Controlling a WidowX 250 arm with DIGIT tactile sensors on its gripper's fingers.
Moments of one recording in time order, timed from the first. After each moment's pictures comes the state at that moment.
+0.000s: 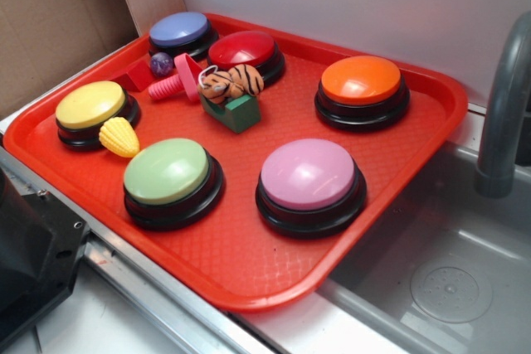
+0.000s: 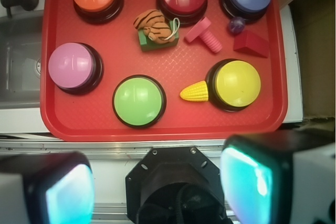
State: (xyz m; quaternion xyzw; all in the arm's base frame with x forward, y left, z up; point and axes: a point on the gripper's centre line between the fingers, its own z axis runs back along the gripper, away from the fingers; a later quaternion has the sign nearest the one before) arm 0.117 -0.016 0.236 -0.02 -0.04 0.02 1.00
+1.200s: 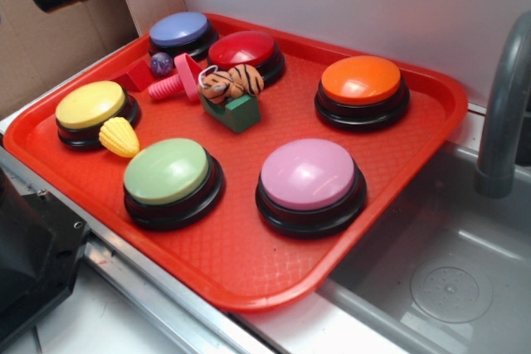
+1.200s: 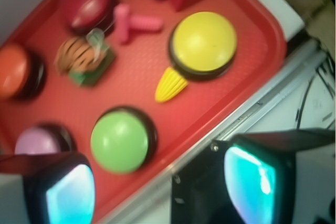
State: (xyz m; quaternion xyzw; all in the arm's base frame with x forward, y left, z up) arm 0.126 0.023 0.173 -0.07 -0.08 0.40 0.91
